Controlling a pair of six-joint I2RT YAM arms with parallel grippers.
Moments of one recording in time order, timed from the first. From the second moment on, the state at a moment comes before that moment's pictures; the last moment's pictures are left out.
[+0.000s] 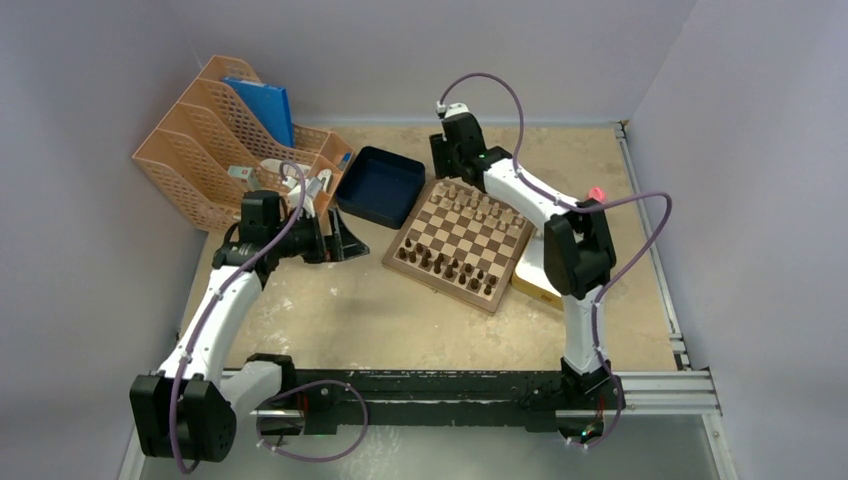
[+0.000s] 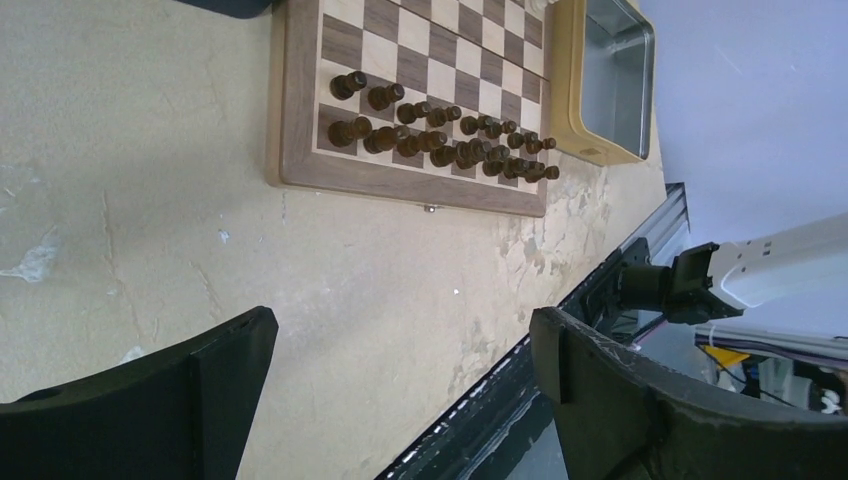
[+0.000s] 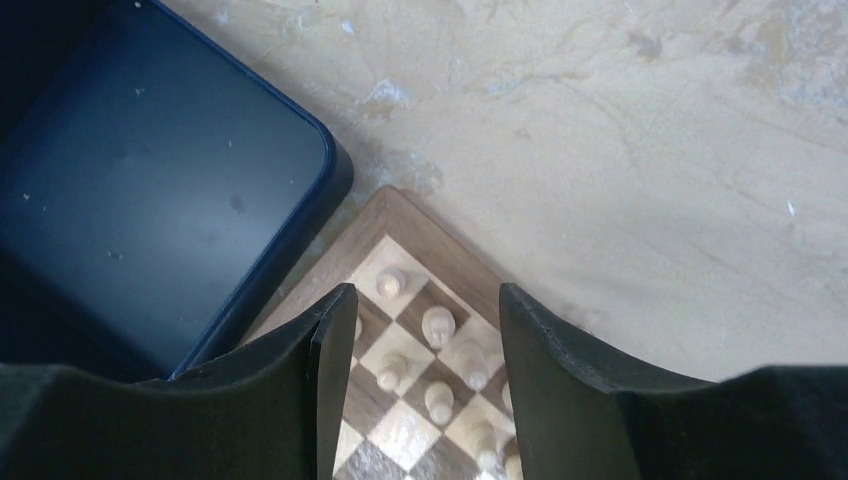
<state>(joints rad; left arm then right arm) -0.07 1.01 0.78 -0.46 0.73 -0.34 0.52 2.10 1.77 -0.35 0.21 0.15</state>
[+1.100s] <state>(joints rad) -0.07 0.87 0.91 -0.53 0.82 -0.46 0.48 1.08 1.05 -0.34 0.05 0.29</state>
